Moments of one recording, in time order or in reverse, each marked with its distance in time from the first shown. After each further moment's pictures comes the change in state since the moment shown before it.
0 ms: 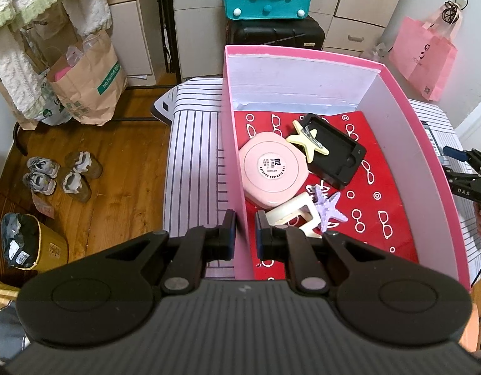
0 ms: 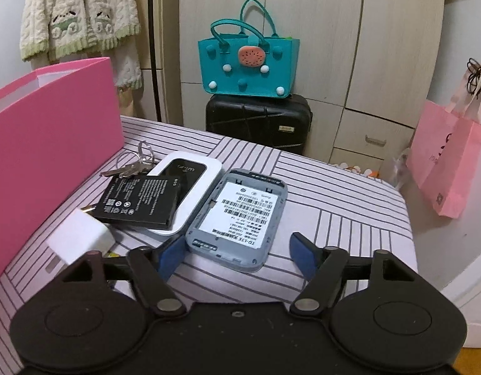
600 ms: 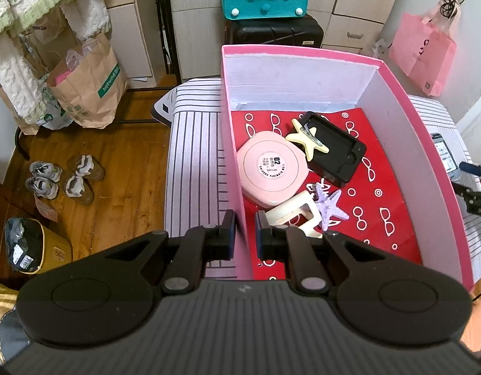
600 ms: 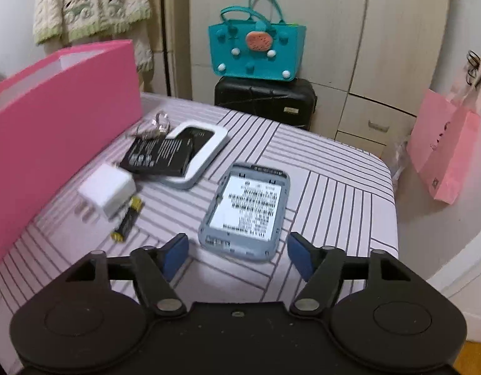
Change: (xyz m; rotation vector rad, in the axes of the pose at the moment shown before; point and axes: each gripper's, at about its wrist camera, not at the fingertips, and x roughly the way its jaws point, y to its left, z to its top) left arm 0.000 -0.004 0.001 0.027 0.004 0.014; right arm -0.036 -0.005 -0.017 -0.006 0.068 0.020
